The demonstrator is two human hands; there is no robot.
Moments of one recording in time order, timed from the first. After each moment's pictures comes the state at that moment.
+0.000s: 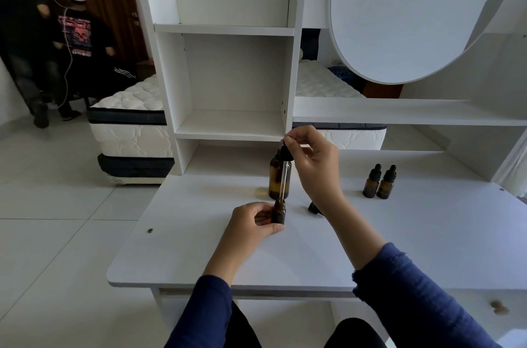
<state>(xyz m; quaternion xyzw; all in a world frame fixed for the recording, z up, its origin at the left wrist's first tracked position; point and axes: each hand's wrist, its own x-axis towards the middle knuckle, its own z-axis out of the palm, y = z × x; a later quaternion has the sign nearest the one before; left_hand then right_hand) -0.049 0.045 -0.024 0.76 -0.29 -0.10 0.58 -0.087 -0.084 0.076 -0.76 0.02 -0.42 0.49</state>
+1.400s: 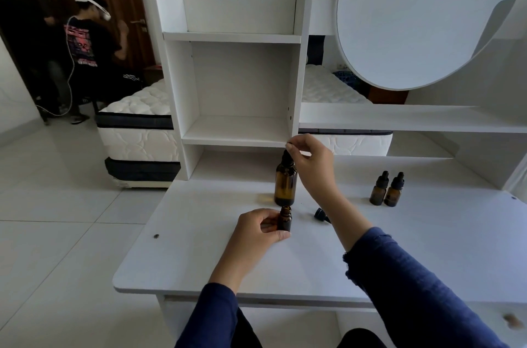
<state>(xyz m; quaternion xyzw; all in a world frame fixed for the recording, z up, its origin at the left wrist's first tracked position) -0.053 0.046 -0.019 0.75 -0.27 -0.12 0.59 -0.045 -0.104 0.061 -0.78 0.09 -0.39 0.49</state>
